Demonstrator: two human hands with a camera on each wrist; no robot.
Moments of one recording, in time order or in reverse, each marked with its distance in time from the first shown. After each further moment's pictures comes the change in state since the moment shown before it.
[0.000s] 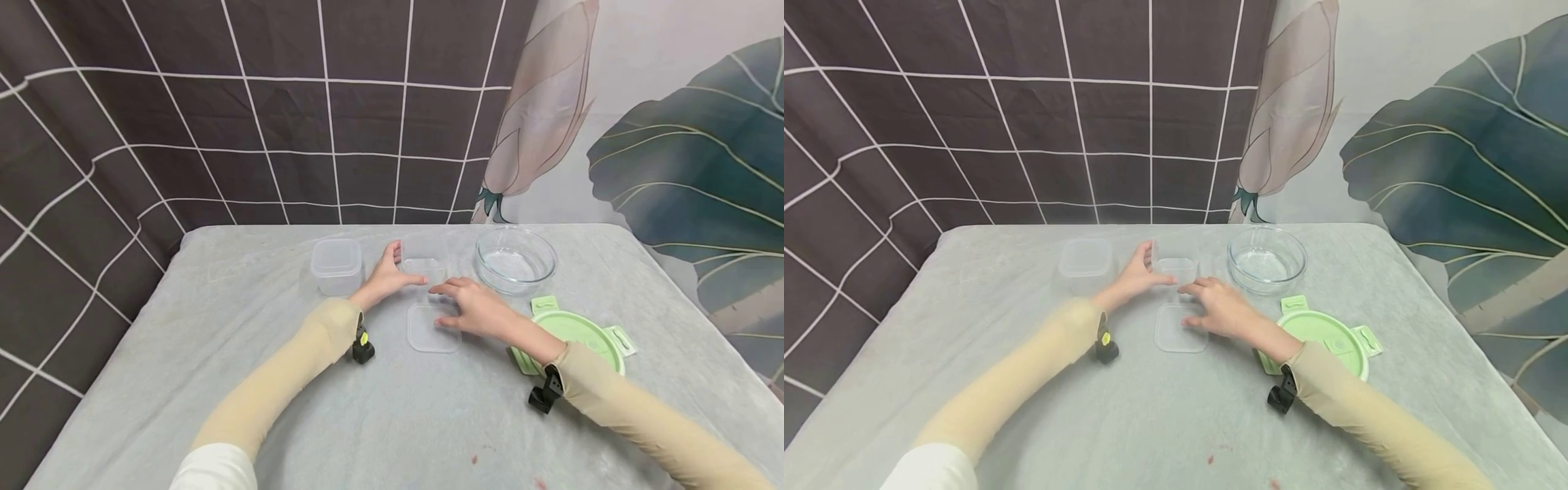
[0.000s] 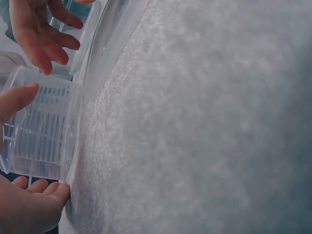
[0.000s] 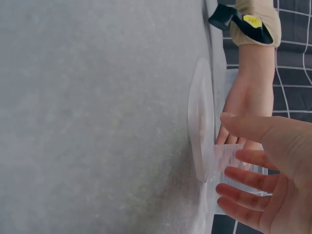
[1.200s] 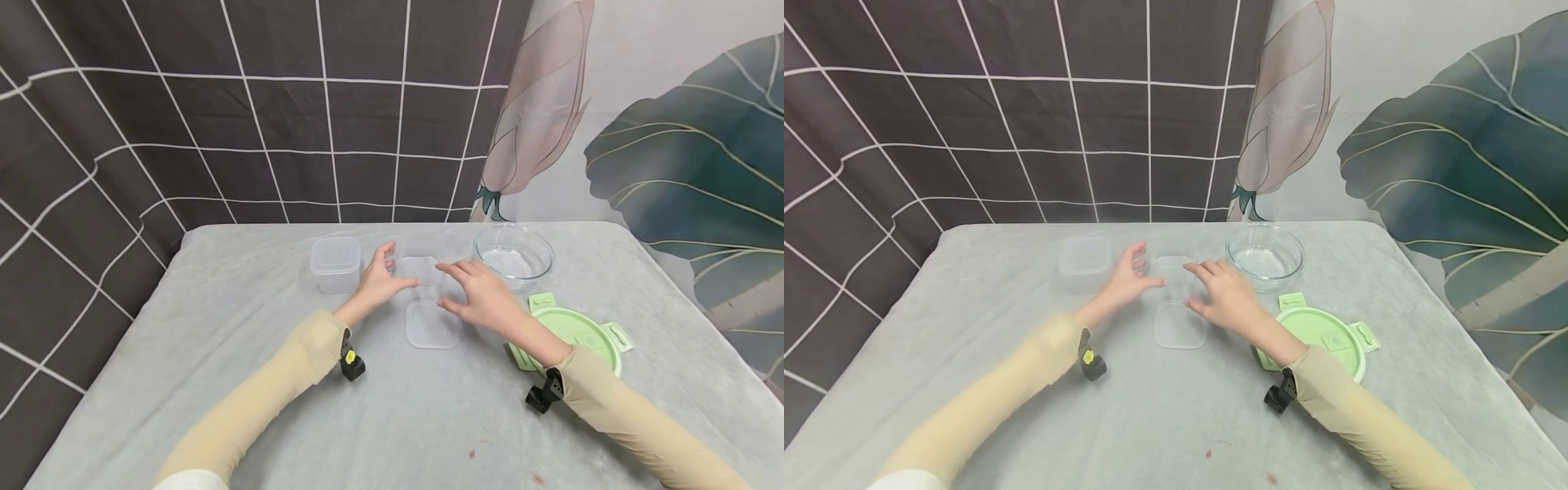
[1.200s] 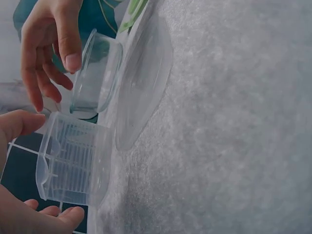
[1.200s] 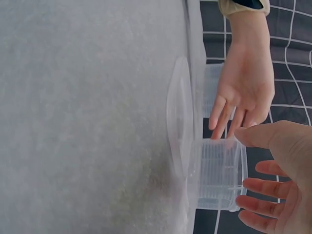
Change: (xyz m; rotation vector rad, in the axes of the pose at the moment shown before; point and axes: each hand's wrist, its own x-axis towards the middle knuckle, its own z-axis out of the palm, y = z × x) left_hand -0.044 0.021 -0.009 0.014 0.089 0.031; right_hand -0.005 -0.005 -0.013 -0.074 0.218 0.076
